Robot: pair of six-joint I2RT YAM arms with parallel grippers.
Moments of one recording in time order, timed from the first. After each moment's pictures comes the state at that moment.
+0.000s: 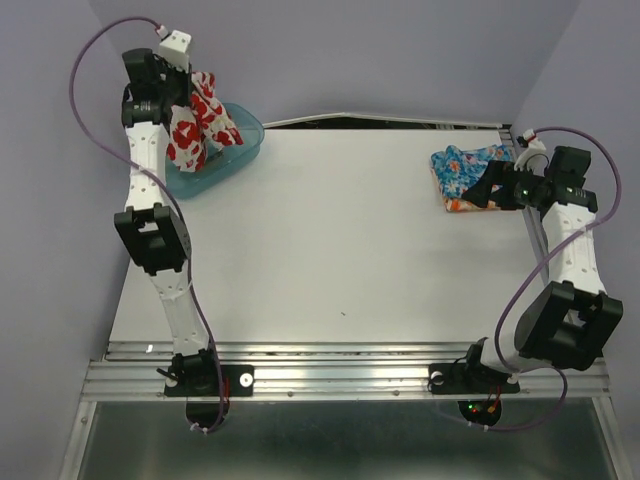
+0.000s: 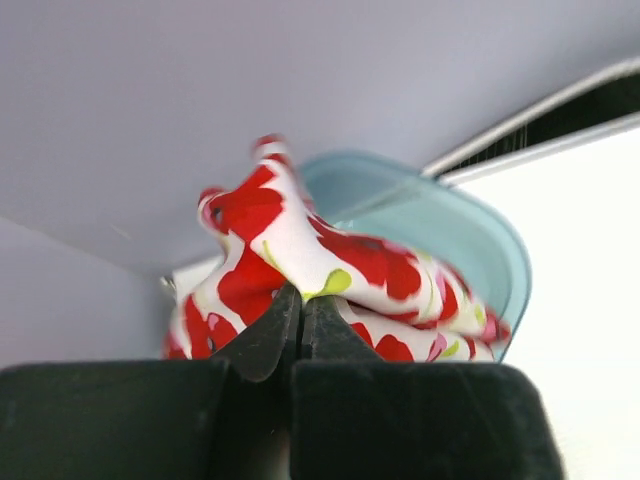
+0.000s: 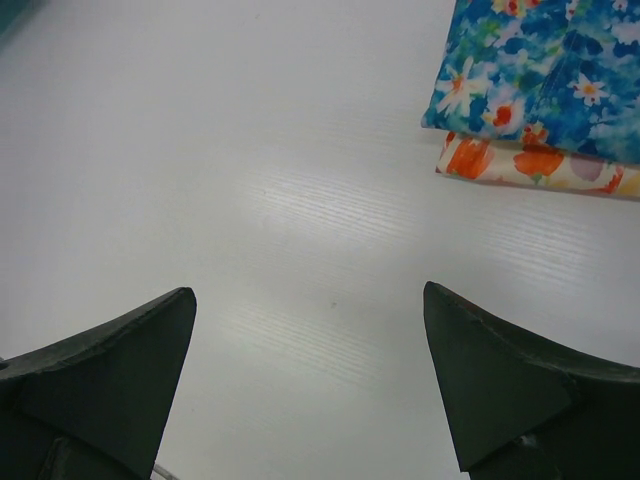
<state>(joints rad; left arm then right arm) 0.15 2.24 2.36 -0.45 0.35 0.28 -0.37 1.41 1.27 -0.62 -0.75 -0.10</state>
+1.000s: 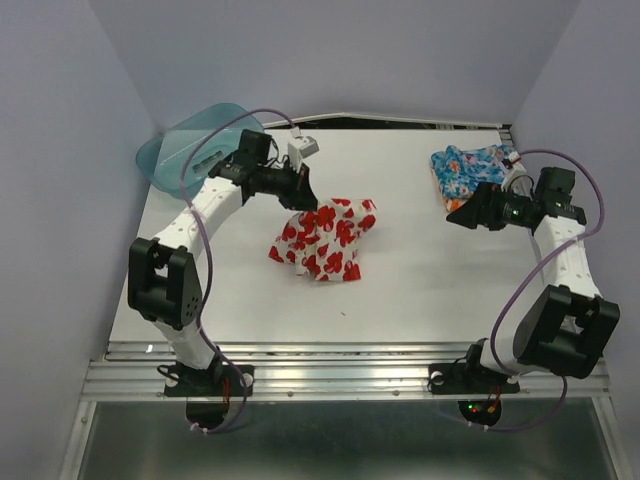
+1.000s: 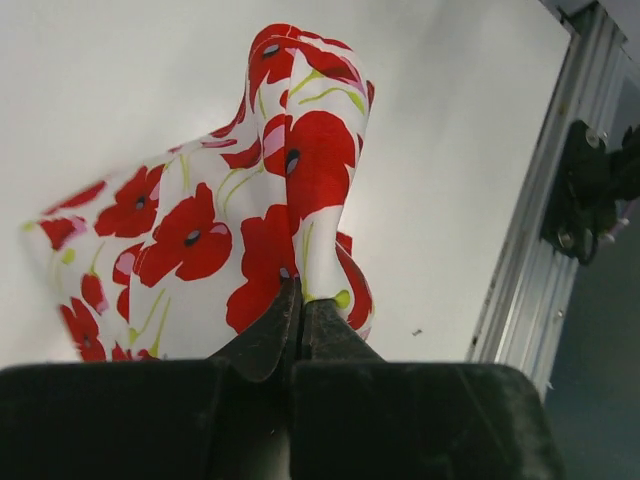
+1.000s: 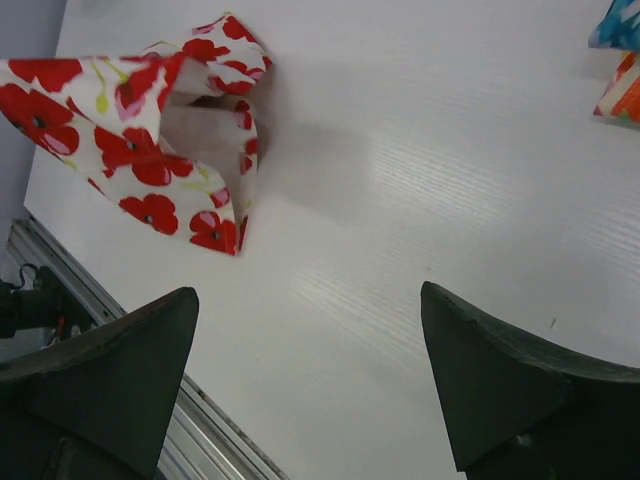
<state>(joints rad) -0.30 1.69 1.50 -0.54 0.86 0.15 -0.36 1.36 1.12 -0.64 -0.96 -0.13</state>
